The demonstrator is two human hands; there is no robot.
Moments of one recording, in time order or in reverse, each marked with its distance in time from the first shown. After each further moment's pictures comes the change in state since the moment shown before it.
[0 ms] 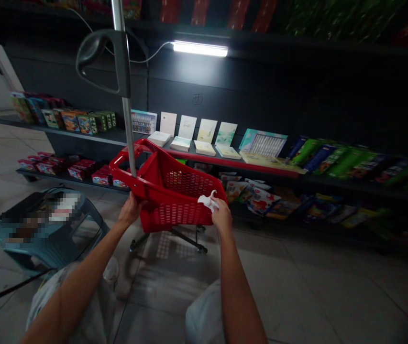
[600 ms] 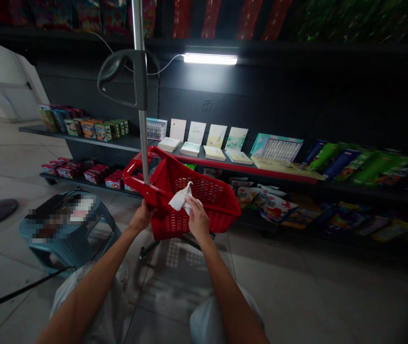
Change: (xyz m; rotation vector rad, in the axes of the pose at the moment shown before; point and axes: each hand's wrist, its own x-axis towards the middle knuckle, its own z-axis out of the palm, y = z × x) left_hand -0.013 -0.013 -0.002 0.042 -0.169 0.017; right_hand -0.026 -0.117 0.051 0.143 -0.091 -0.305
